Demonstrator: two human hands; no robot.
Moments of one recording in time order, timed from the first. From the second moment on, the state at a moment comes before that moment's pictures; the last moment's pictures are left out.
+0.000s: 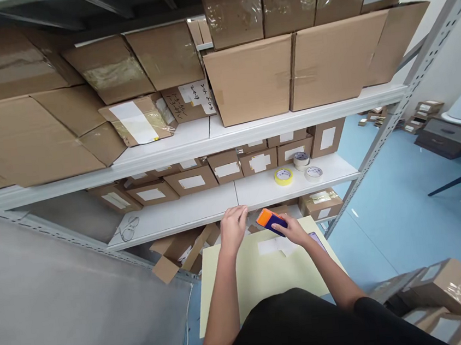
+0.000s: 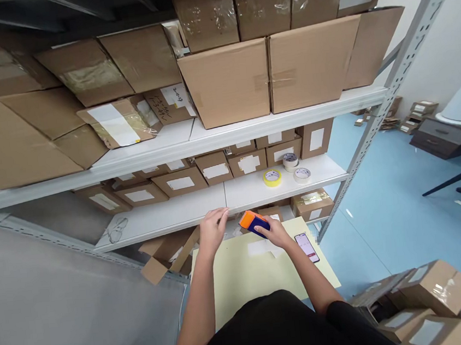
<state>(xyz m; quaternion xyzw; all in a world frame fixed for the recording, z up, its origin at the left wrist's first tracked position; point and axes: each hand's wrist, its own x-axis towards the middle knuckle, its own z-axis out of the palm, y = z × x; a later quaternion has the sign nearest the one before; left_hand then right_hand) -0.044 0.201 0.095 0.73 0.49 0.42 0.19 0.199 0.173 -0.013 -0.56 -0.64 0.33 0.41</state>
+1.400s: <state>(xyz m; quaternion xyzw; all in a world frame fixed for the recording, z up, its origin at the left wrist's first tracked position) -0.092 0.037 -0.042 0.52 0.74 0.40 0.17 0.069 0.215 -0.086 -0.38 -0.77 0.36 0.36</state>
